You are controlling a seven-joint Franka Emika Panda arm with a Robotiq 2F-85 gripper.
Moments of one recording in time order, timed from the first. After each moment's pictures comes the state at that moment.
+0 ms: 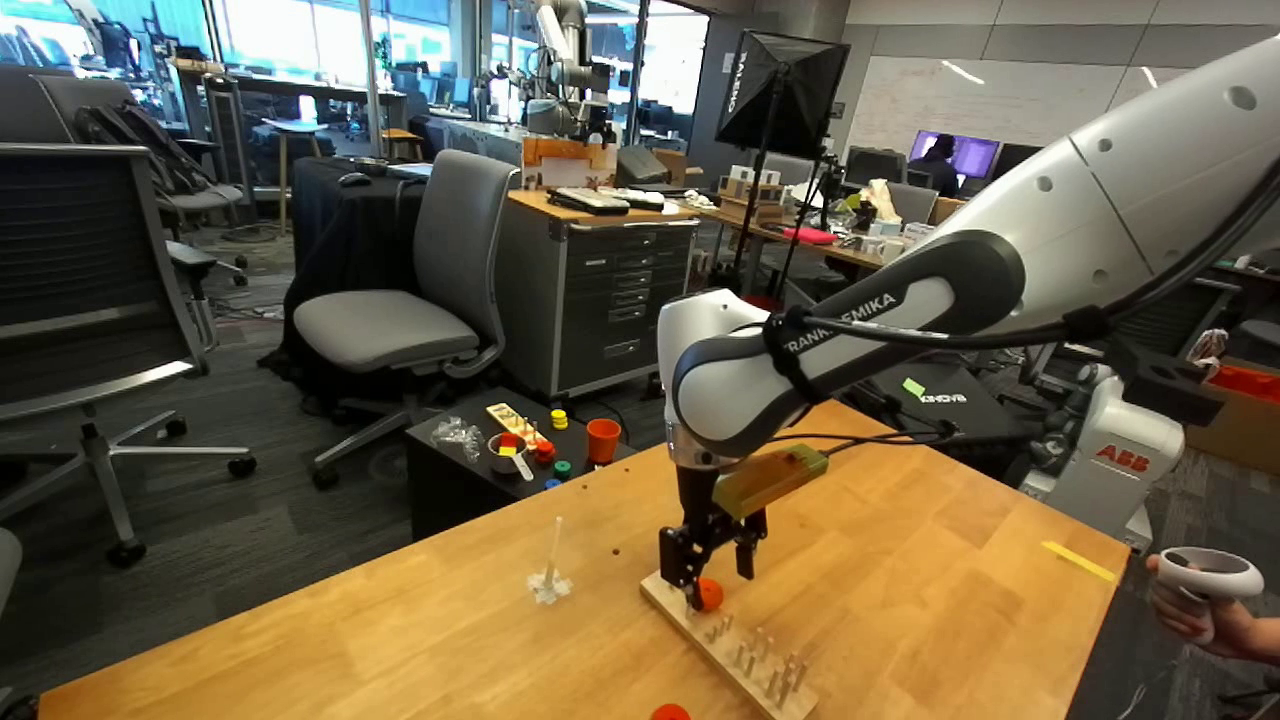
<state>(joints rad) 0.22 1.23 0.02 -1.14 0.01 2.02 0.24</state>
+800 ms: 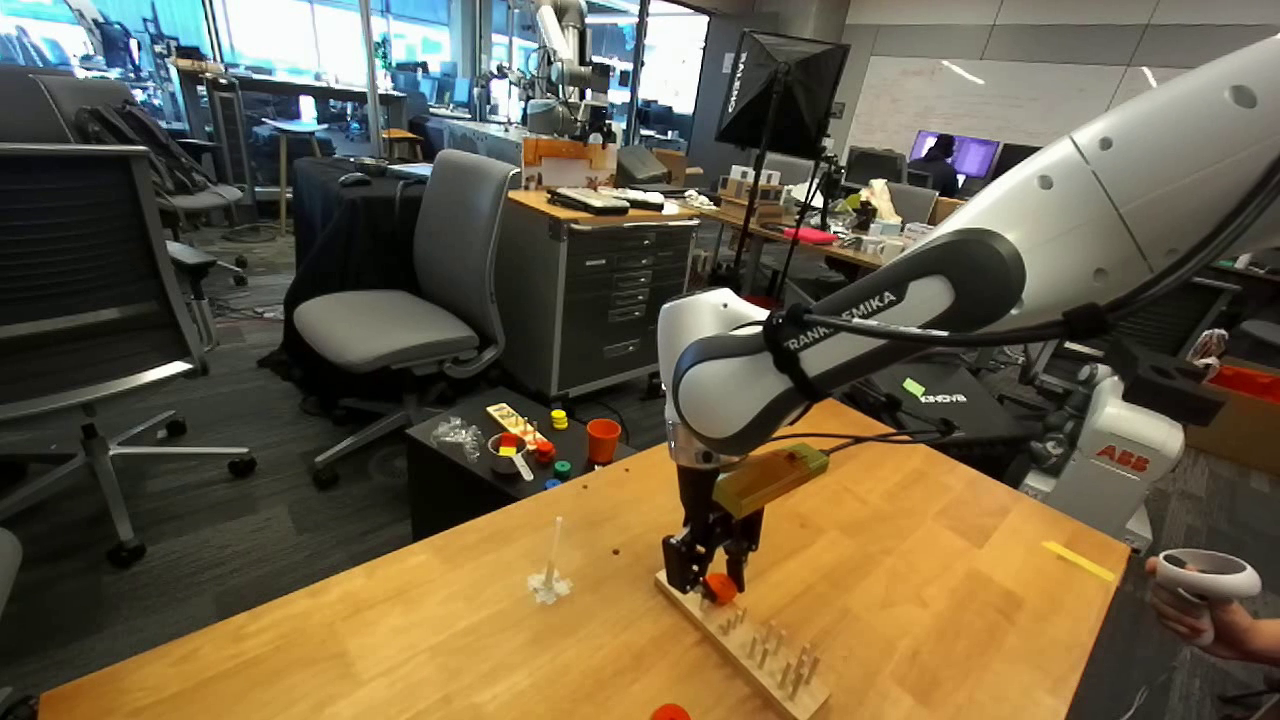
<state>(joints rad) 0.21 1.23 0.02 -1.14 0.01 2.02 0.24</state>
